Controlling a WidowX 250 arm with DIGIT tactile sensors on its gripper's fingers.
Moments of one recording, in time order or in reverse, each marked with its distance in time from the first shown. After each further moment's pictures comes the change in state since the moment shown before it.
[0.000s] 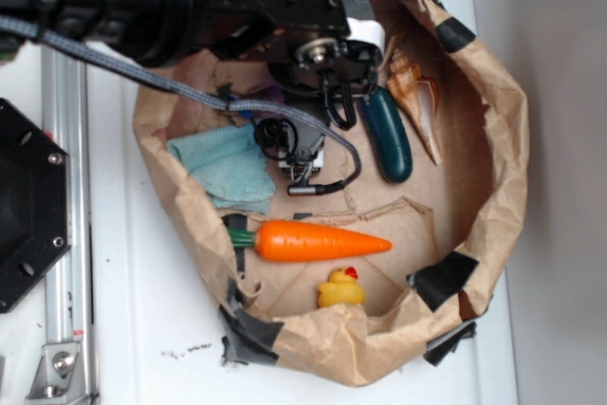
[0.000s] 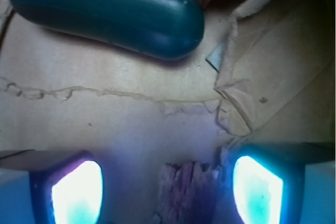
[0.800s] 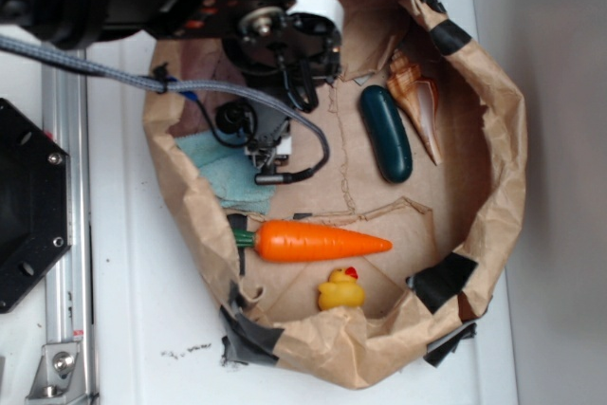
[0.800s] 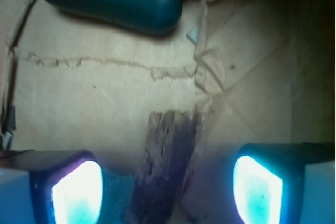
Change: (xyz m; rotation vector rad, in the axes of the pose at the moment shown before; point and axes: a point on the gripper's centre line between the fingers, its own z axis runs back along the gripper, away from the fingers) arm -0.024 0.010 0.014 0.005 -0.017 0.024
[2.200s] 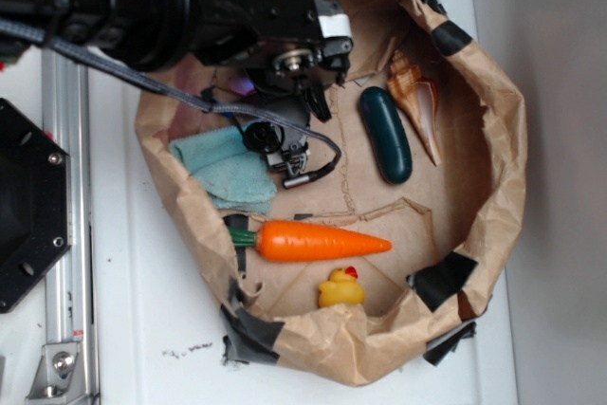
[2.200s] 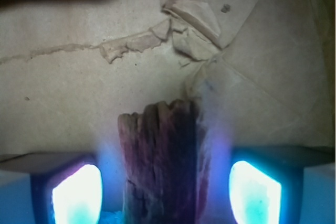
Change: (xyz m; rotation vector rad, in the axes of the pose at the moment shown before) arm 0.011 -0.023 -0.039 0.039 0.068 0.181
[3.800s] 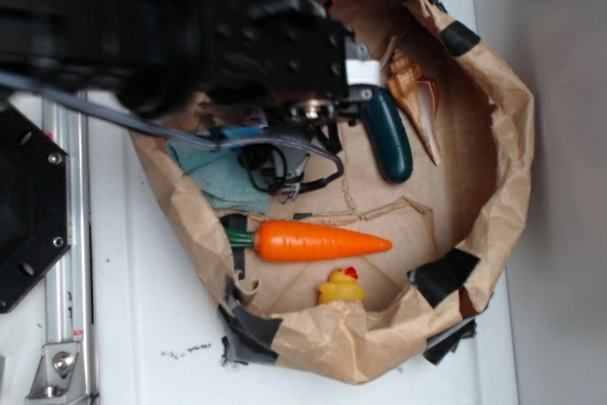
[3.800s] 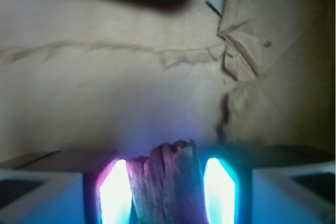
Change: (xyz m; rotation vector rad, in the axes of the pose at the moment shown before) arm -0.004 -0.012 0.055 0.037 0.001 -0.229
